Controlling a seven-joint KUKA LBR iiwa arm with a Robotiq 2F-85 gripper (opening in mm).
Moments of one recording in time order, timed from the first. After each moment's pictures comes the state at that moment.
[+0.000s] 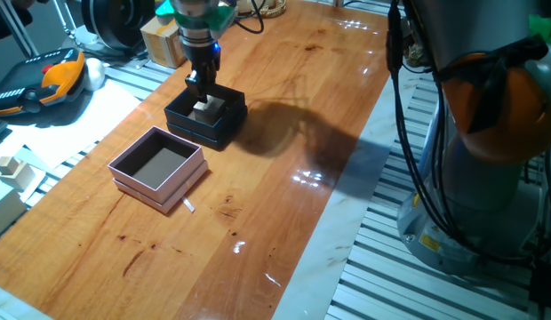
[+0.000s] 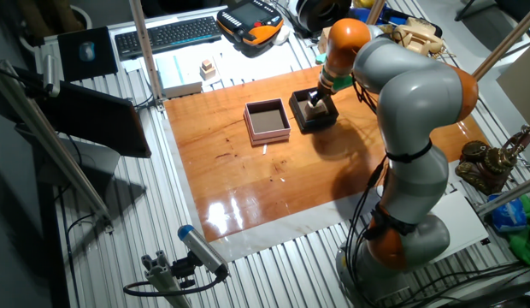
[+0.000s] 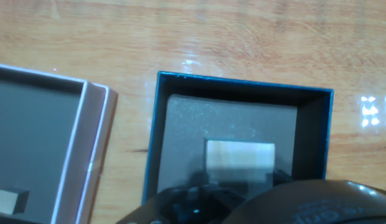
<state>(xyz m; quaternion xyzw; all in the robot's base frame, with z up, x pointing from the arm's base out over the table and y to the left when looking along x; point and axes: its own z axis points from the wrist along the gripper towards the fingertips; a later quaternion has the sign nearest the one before) 0.621 -0.064 0.113 -0.06 1.00 -0.01 0.05</state>
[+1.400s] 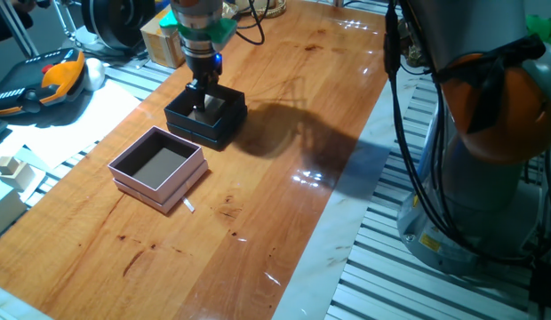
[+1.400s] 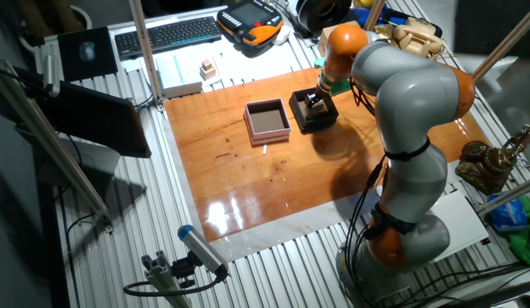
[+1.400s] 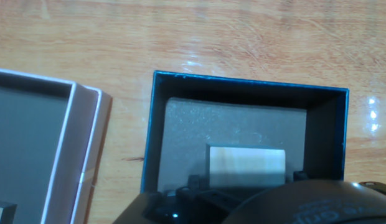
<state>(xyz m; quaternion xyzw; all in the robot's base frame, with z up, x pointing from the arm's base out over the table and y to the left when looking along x) 0.622 -0.059 0.090 -0.05 1.00 -0.01 0.06</state>
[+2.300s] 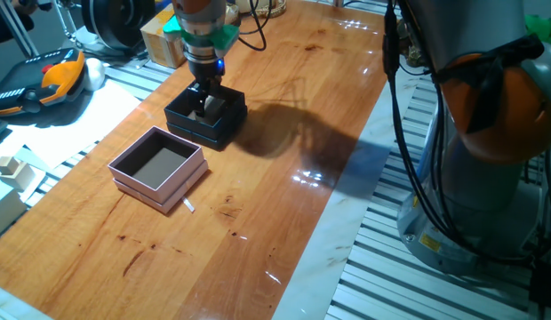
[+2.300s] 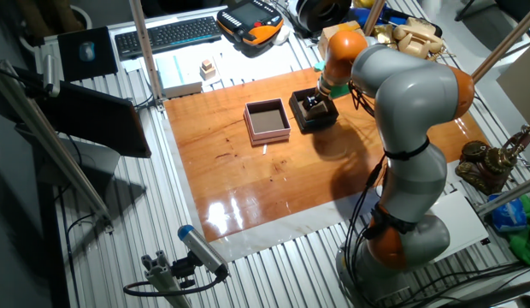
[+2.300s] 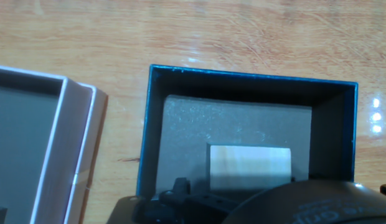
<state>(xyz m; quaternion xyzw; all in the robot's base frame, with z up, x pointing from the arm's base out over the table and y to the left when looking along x) 0.620 -0.060 0.075 -0.05 1.00 -0.01 0.07</state>
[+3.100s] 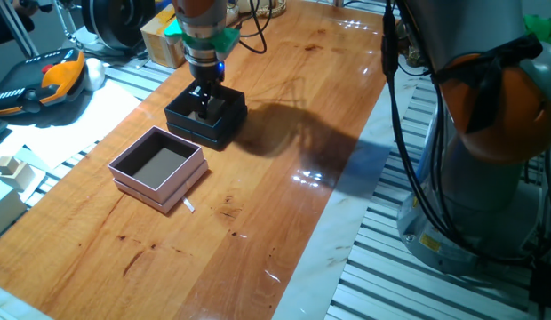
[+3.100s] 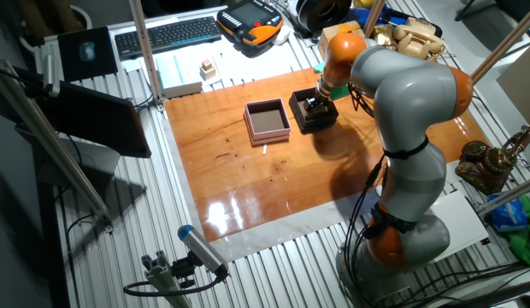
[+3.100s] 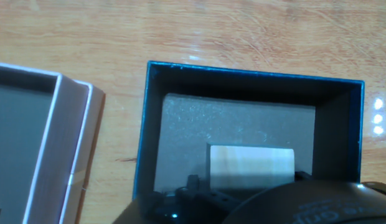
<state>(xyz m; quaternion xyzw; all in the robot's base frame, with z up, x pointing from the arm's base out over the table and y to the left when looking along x) 0.621 -0.060 0.067 -0.05 1.00 -0.01 0.07</state>
